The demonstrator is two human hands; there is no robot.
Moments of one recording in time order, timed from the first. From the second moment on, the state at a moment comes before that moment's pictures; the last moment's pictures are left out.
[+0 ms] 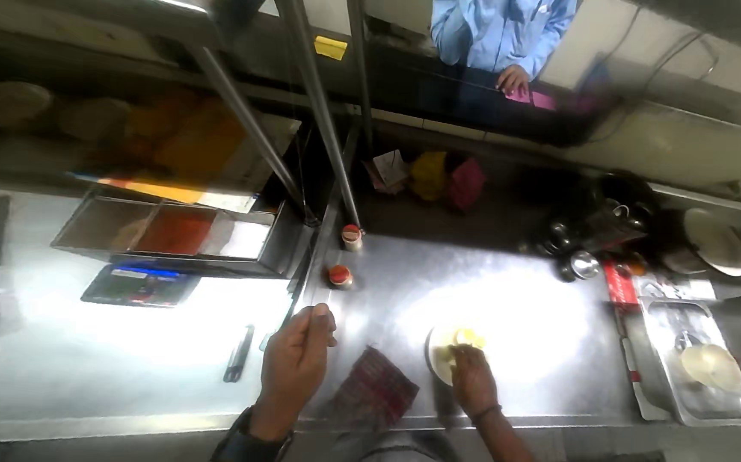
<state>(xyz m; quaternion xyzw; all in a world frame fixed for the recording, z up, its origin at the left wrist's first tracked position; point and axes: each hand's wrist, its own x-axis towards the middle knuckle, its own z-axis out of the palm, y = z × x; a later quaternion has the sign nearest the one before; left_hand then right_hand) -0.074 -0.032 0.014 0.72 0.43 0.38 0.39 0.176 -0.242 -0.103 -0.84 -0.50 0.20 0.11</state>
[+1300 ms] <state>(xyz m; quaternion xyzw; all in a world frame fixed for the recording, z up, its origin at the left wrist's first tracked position) -0.077 -0.033 0.016 0.73 0.43 0.37 0.37 0.195 -0.203 -0.097 -0.75 -0.58 0.31 -0.07</state>
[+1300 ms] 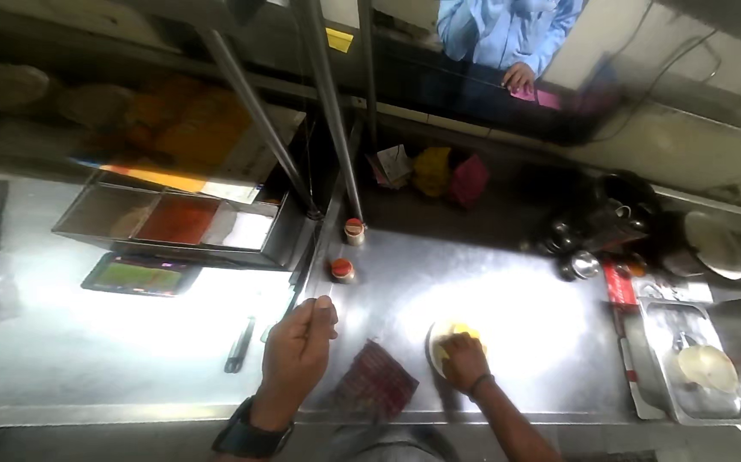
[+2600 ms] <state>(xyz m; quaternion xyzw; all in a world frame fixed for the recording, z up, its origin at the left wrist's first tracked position) -0.055 -0.051 -0.016 0.67 0.48 0.27 0.51 0.261 -0.297 -0.107 -0.89 -0.14 0.31 0.31</state>
